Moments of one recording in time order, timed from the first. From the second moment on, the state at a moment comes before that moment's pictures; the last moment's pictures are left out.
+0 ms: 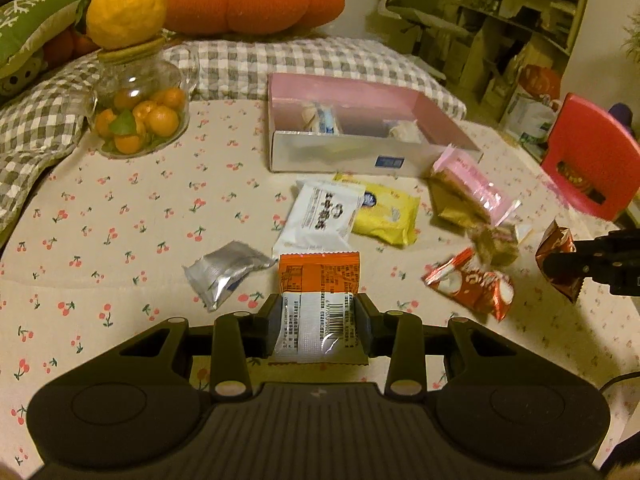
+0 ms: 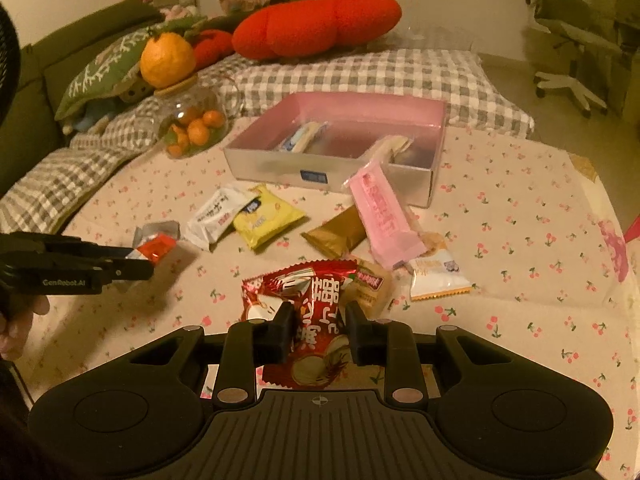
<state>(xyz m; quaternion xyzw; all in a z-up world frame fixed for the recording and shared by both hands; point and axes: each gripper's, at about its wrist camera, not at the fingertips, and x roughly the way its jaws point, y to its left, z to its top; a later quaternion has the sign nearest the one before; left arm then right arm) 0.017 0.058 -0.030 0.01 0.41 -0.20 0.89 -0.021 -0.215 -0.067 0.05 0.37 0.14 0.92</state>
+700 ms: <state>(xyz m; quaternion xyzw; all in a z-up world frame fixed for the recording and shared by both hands) 0.046 0.040 0.004 -0.03 0.38 -0.20 0.91 0.012 -0.214 -0.025 0.10 0.33 0.14 0.93</state>
